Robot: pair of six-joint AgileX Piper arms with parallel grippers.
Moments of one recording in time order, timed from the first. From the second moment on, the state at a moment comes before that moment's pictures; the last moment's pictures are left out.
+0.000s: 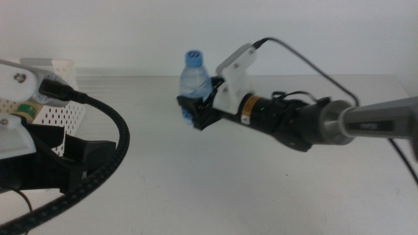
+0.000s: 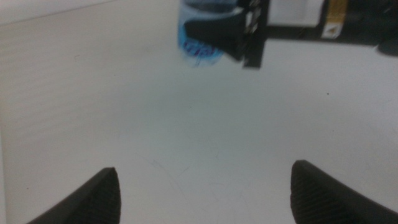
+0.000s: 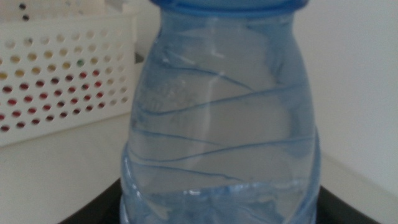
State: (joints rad) left arm -0.42 0.78 -0.74 -0.12 0.61 0.04; right arm 0.51 2.11 -1.29 -0.62 -0.71 0.40
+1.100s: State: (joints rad) left arm -0.42 0.78 -0.74 -0.12 0.61 0.04; right arm 0.54 2.05 -1.13 -0.63 -0.68 0.45
